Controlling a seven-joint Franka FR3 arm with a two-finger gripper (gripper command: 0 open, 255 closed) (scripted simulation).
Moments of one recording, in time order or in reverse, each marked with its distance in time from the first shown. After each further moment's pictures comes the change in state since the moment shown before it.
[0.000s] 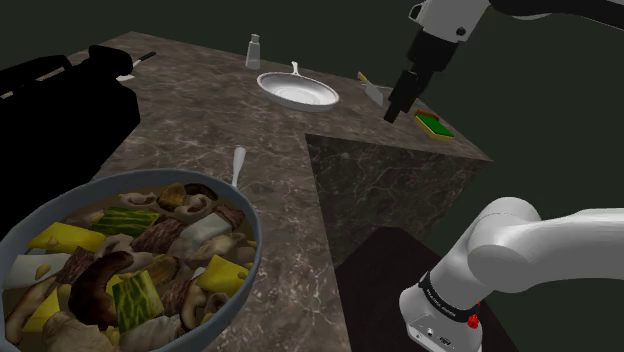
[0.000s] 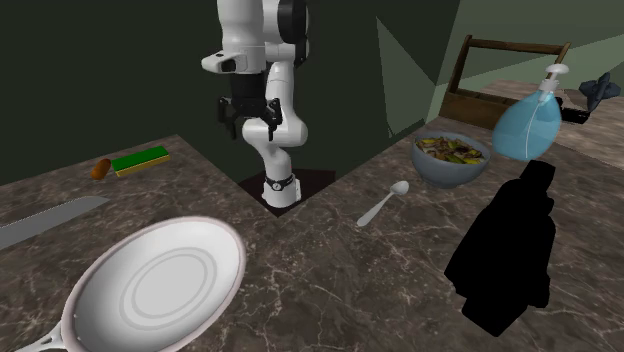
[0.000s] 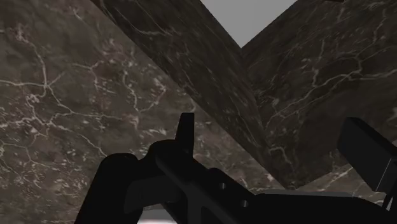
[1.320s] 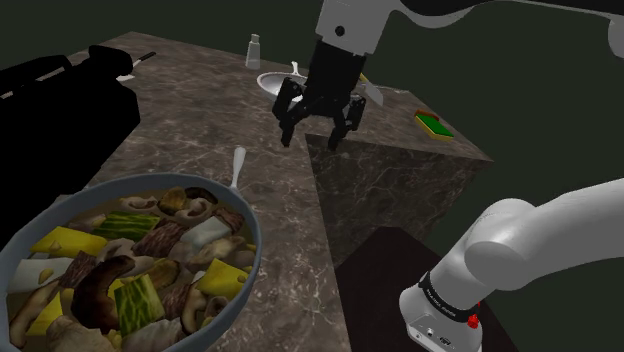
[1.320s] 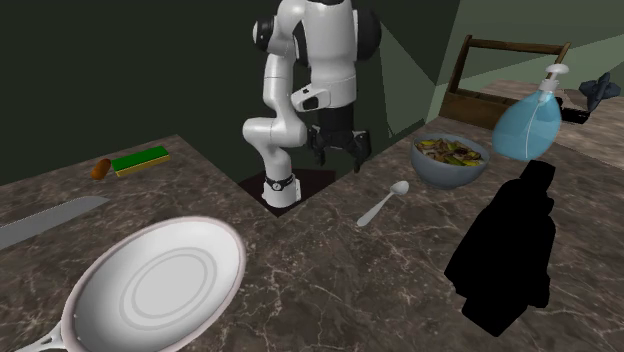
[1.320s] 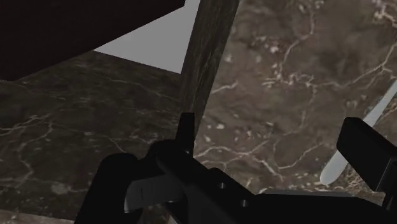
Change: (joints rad) arm -0.063 0.300 0.414 0.154 0.342 0.150 0.796
